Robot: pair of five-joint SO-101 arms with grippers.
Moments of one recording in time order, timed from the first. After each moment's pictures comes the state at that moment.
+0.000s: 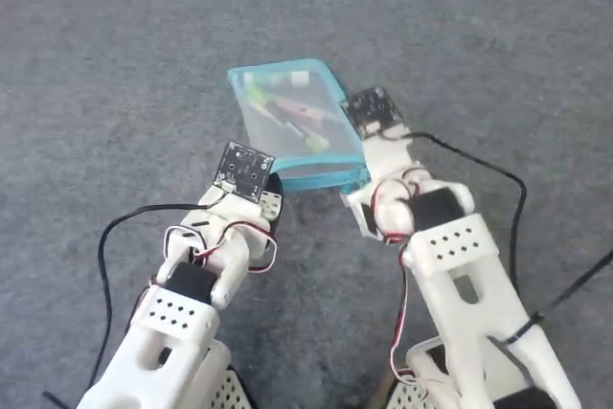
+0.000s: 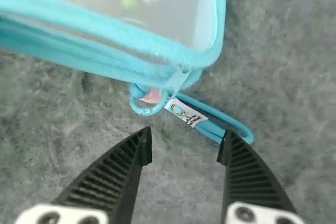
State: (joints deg) left arm 12.8 -57.1 81.8 22.6 0.0; right arm -23.0 -34.5 46.1 58.6 5.8
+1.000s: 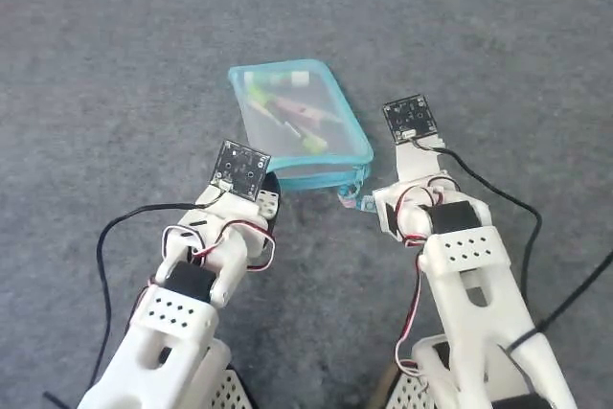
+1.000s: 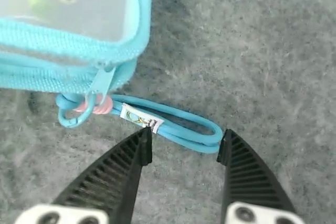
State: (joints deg) left arm 12.4 -57.1 81.8 22.6 0.0; right arm -14.5 -35.6 54.9 47.2 5.1
